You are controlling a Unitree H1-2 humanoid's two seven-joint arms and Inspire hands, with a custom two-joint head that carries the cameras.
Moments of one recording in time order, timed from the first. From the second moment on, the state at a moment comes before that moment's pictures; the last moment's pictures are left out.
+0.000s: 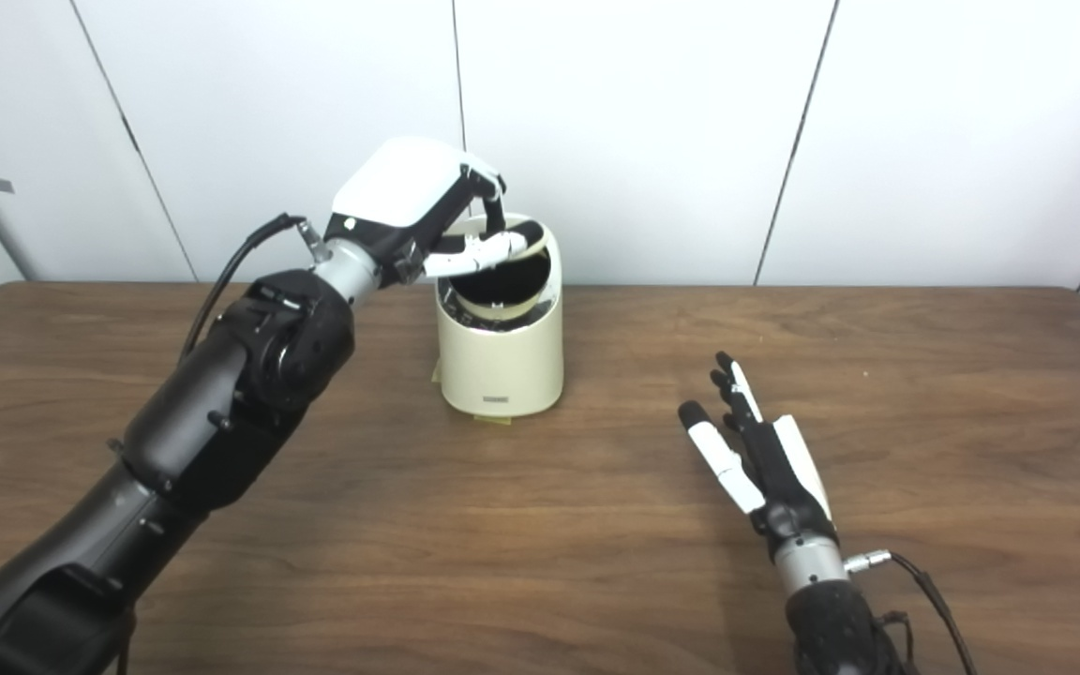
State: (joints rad) left arm -0.75 0.33 -0.48 0.06 0.85 0.17 -0.25; right arm -0.09 -0.18 0.07 -0.11 -0.30 0.19 -0.01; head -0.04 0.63
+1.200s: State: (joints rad) left arm -0.63 0.26 -0.39 0.02 0.97 0.12 -0.27; right arm -0.08 -0.20 0.03 -0.22 -0.26 0.27 0.05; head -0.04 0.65
